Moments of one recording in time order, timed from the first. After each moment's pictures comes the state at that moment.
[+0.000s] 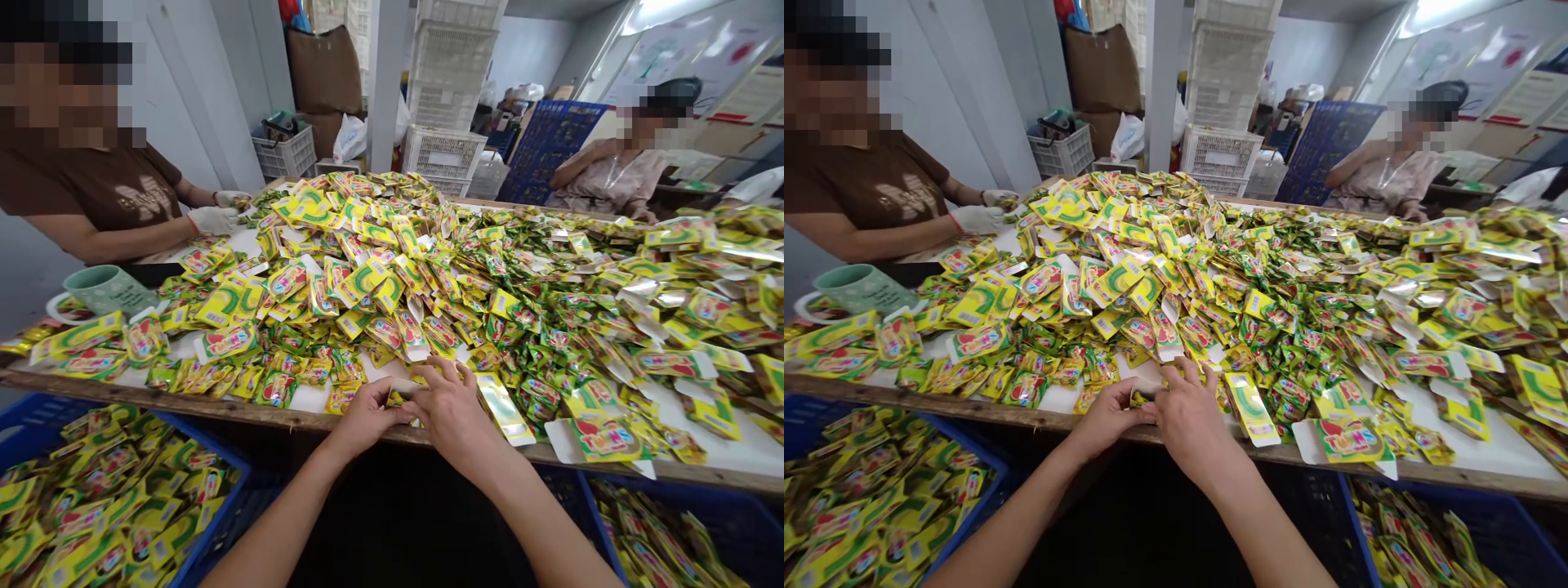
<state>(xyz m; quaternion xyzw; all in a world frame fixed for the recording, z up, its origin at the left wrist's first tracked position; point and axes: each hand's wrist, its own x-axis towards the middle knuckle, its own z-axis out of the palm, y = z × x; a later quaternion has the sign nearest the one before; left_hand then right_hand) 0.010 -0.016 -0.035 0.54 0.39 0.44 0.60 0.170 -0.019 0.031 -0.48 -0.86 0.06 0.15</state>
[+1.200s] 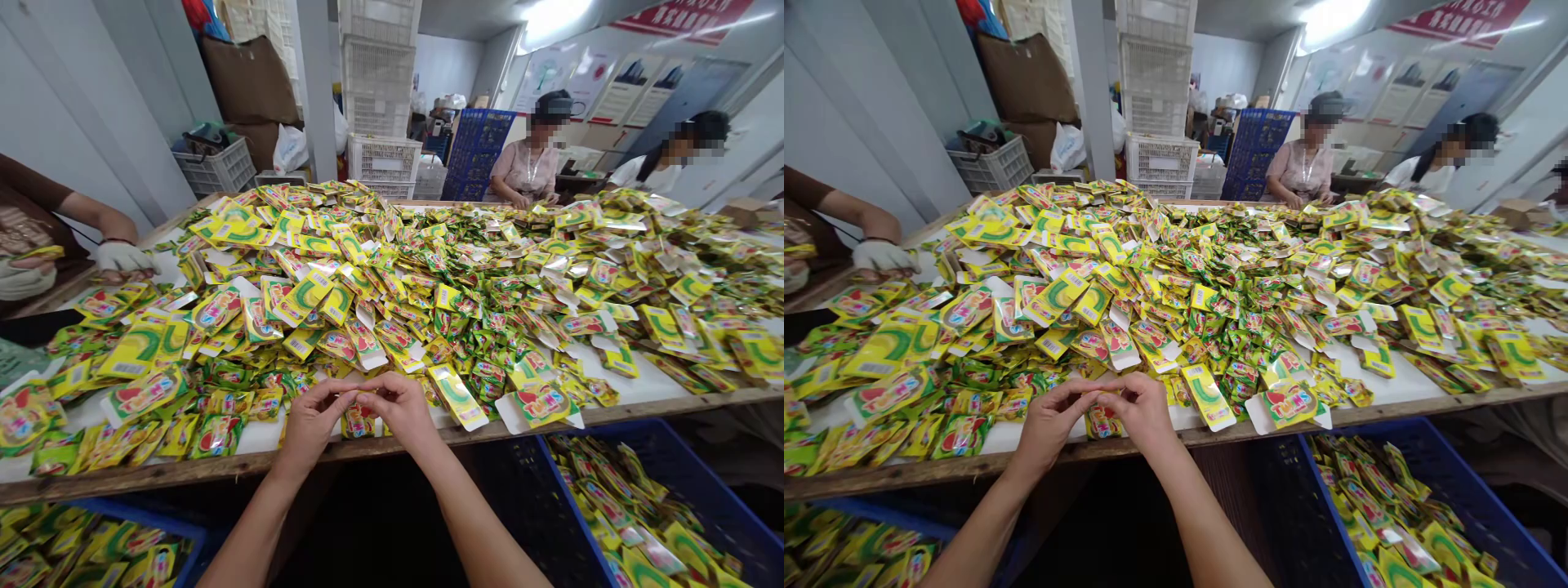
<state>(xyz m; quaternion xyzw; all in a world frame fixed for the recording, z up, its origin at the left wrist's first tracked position) 0.002 -0.004 -0.022 0.60 0.46 0.50 0.43 0.158 -0.006 -0.019 -0.48 -0.51 0.50 0.51</state>
